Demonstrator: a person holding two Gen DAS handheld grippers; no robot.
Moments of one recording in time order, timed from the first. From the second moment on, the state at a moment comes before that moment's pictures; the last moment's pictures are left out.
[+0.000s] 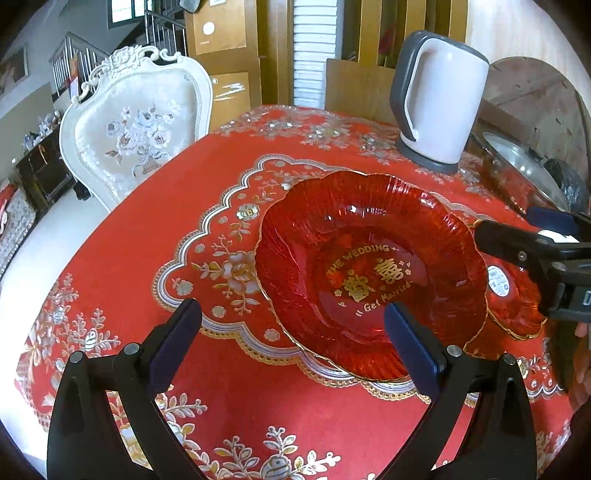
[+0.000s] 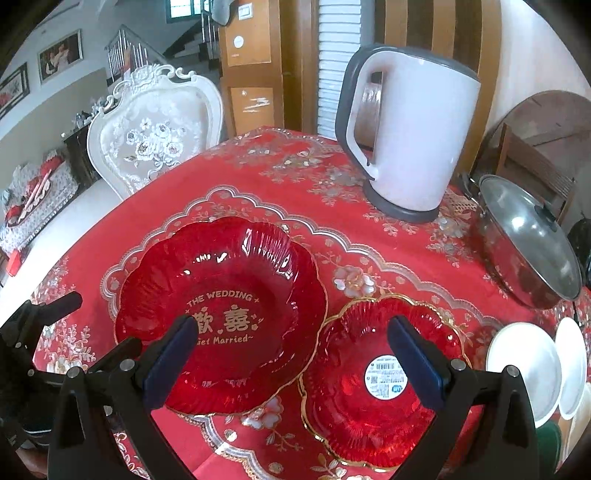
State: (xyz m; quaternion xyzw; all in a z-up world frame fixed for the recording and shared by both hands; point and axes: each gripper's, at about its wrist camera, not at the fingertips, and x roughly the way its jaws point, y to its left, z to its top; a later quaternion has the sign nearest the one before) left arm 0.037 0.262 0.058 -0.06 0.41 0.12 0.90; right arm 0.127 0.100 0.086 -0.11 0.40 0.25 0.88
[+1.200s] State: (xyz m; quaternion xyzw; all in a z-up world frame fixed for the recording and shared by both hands) left arm 0.082 0.267 0.018 -0.08 0.48 0.11 0.87; right arm 0.212 0.133 0.023 -0.11 0.50 0.27 0.81
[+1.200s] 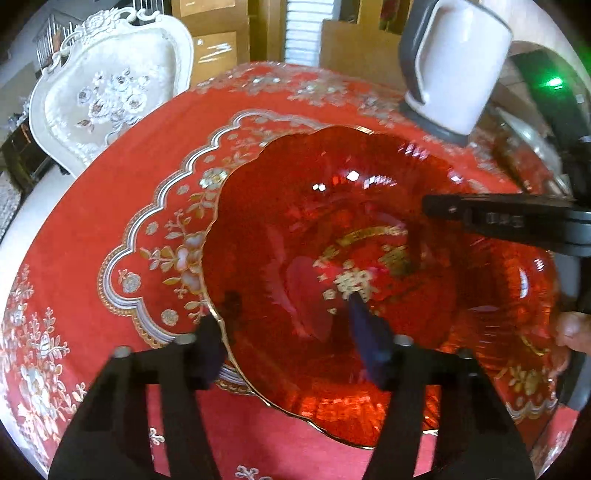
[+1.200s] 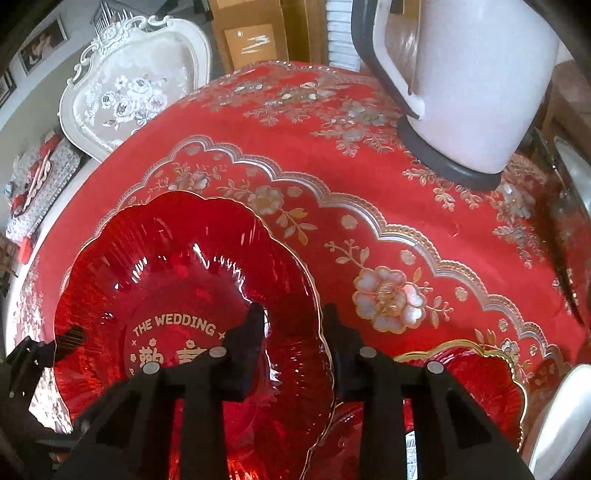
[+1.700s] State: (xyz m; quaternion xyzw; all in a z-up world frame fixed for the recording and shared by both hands) left arm 0.054 0.304 0.039 -0.10 0.46 0.13 0.87; right arm 0.181 0.135 0.048 -0.10 0.48 0.29 0.82
